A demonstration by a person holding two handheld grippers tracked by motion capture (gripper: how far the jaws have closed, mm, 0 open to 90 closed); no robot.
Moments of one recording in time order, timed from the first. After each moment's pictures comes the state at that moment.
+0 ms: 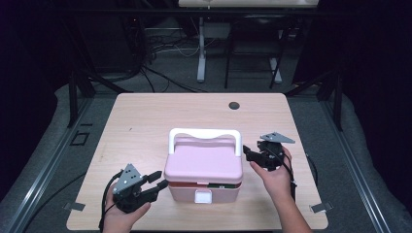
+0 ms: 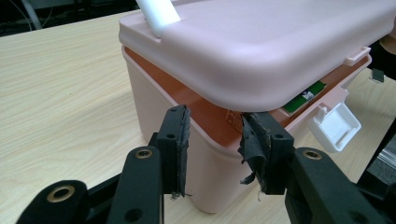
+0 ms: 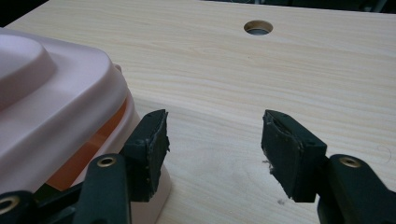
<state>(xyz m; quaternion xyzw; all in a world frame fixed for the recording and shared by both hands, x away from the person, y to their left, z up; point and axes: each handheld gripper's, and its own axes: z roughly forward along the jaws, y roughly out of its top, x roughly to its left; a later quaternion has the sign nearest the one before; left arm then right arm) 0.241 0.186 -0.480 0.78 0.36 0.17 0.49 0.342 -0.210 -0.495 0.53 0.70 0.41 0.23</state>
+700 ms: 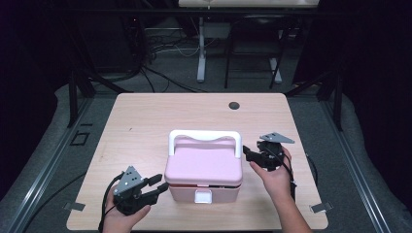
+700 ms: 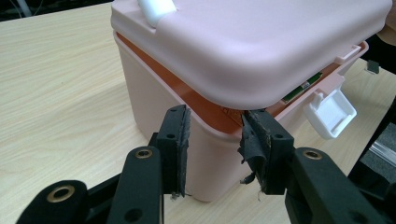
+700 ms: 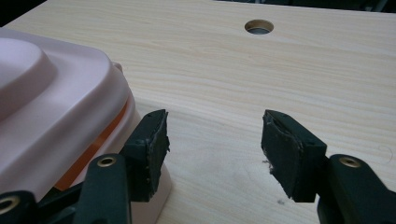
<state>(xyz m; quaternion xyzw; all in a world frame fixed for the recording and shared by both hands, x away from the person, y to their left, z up) 0.239 0.186 -0.485 0.78 0.36 0.16 0.48 0.342 -0.209 -0.496 0.53 0.70 0.41 0.24</state>
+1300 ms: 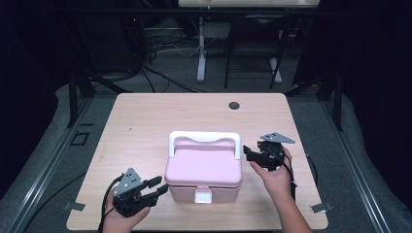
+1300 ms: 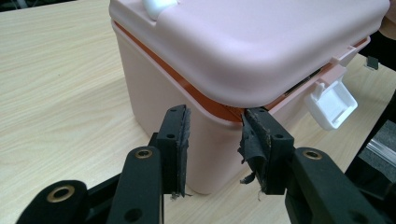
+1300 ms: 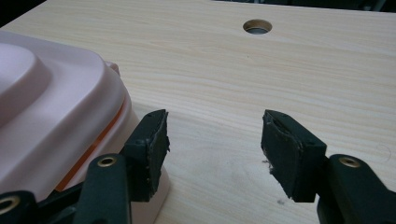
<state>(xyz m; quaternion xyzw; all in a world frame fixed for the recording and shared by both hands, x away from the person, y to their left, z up) 0.237 0.188 -0.490 0.79 0.36 0.15 0.48 0.343 -0.210 -0.497 0.53 0.70 0.41 0.24</state>
